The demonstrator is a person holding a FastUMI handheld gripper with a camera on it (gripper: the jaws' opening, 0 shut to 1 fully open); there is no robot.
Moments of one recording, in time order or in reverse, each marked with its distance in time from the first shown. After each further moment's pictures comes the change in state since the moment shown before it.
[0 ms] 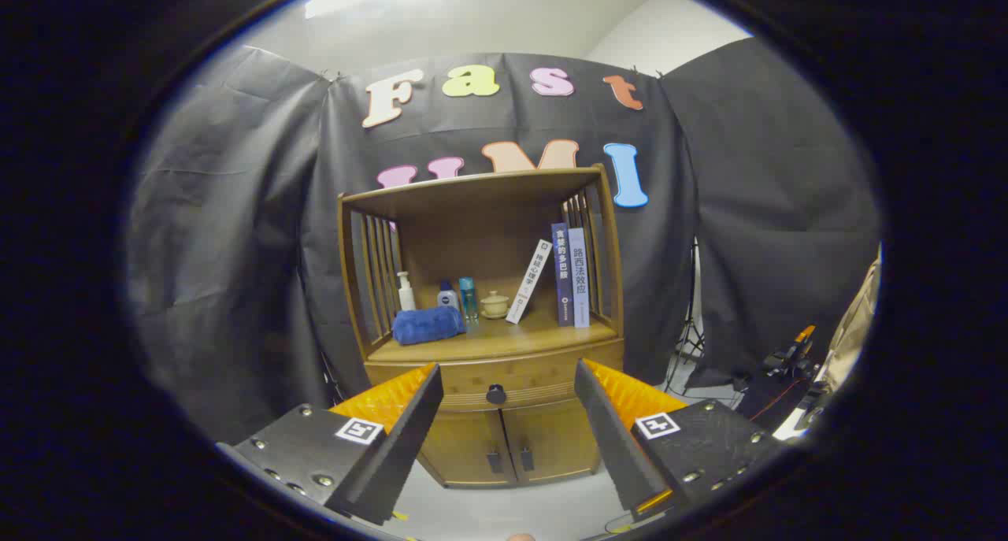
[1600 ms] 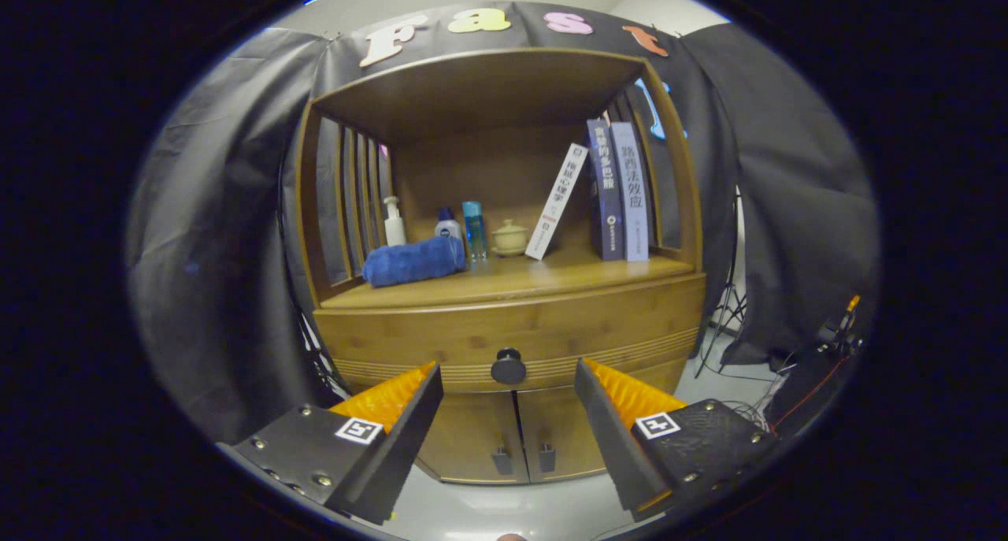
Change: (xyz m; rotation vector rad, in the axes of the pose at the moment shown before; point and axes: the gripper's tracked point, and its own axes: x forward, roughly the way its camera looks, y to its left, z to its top) arm 0.188 0.018 -0.164 -0.015 0.160 0.059
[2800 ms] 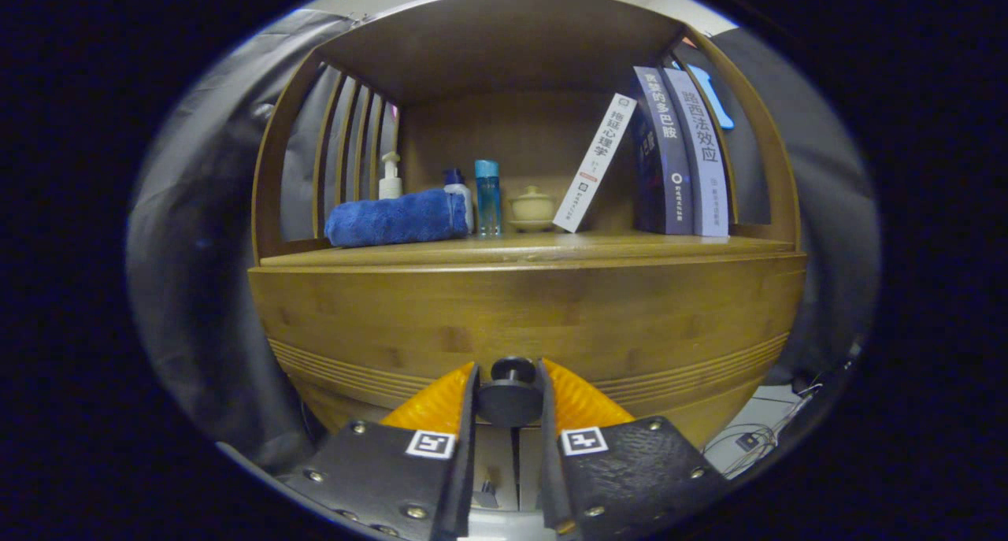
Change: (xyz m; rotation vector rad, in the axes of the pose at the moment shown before) arm 0.120 0.005 -0.039 -0.111 -0.029 0.066
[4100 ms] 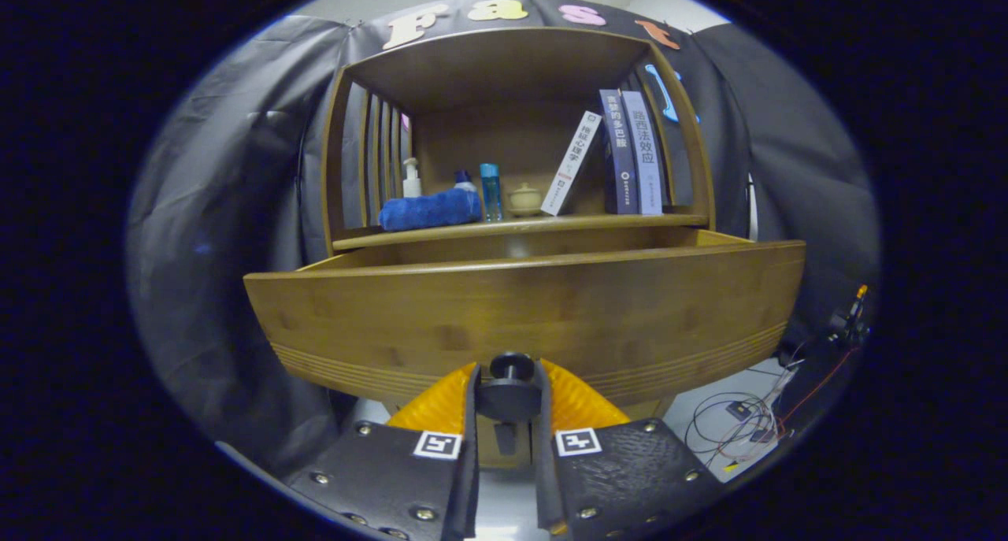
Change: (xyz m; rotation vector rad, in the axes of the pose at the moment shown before) arm -0.150 0.014 -0.026 0.083 0.033 -0.013
